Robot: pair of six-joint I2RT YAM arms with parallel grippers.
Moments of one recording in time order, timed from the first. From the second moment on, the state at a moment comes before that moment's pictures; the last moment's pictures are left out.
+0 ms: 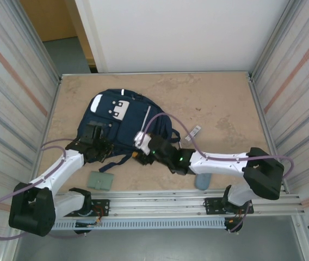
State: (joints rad) left arm -0.27 1.10 0.58 -0.48 0.14 -1.22; right arm 1.18 1.49 0.84 0.13 0.24 -0.08
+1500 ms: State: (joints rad) left arm -0.28 1.00 0.55 -0.38 0.24 -1.38; right arm 1.20 2.20 0.92 1.17 0.30 0.13
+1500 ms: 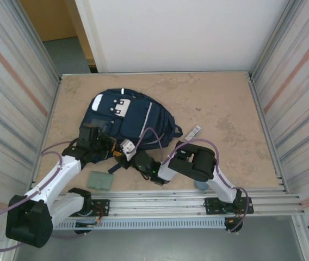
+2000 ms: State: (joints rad) left arm -0.25 1.01 0.53 -0.37 0.26 -1.36; right arm 1.20 2.18 0.87 1.18 0.26 0.31
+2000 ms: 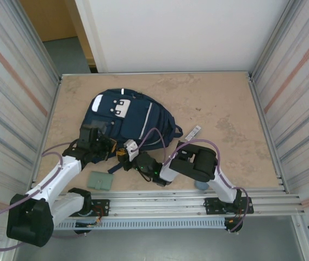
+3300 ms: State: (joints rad) left arm -0.24 0.92 0.51 -0.38 0.20 -1.40; right arm 1.28 2.08 0.88 1.01 0.20 -0.12
